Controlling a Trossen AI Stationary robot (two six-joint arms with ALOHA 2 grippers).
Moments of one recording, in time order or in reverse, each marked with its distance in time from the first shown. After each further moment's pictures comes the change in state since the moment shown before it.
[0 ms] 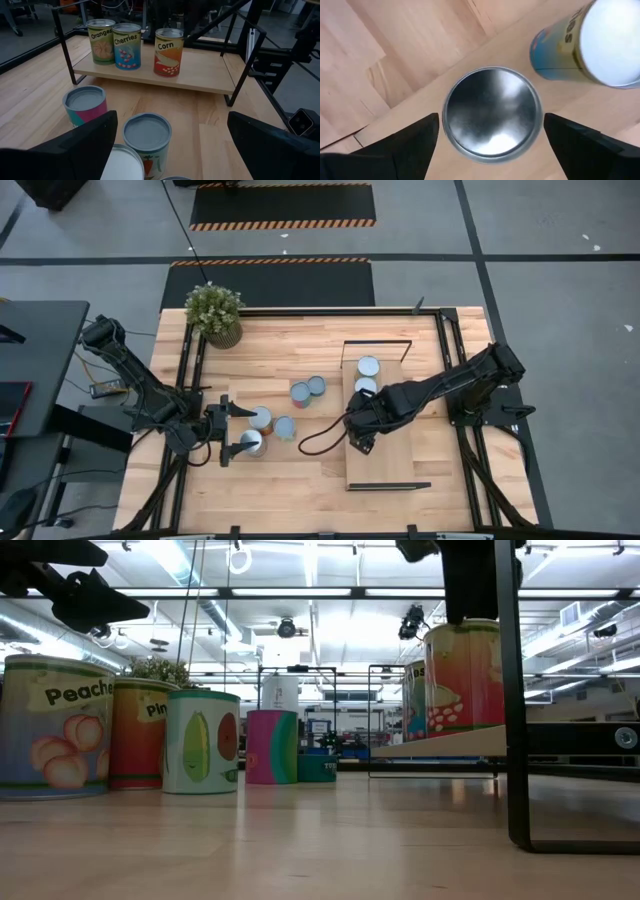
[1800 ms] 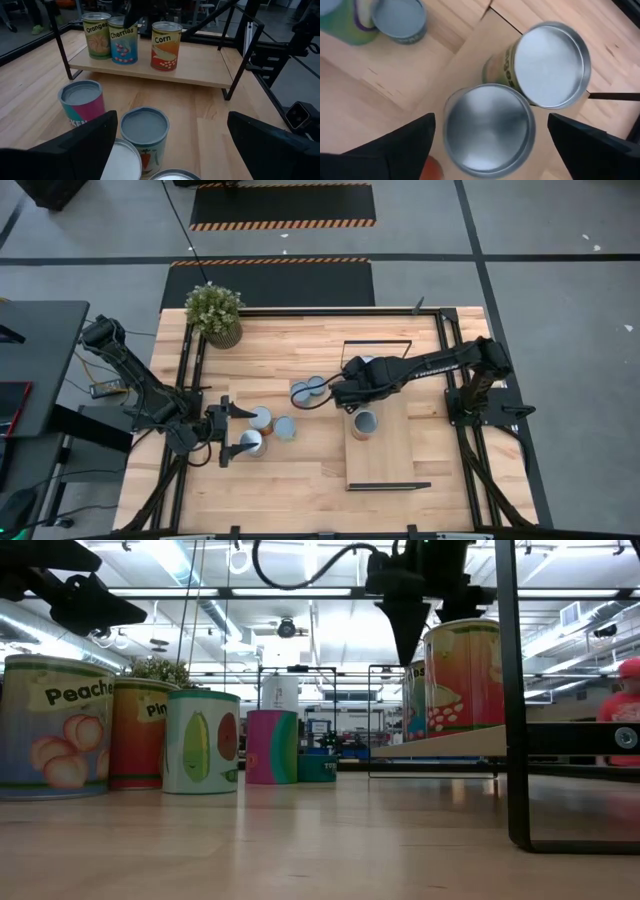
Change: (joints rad) left arm 0.000 0.000 0.000 -0.027 0.026 -0.017; right arm -0.208 0.061 0.049 -0.114 0.217 0.122
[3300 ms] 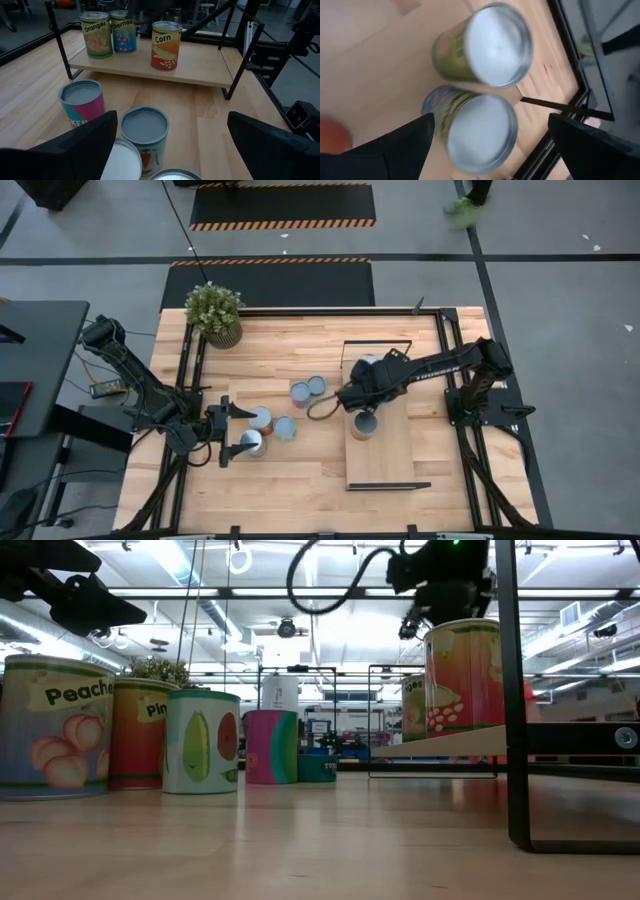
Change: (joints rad) left arm 0.000 0.000 0.000 -0.002 0.000 -0.001; right arm 0.036 -0.003 0.000 -0.225 0.105 -0.233
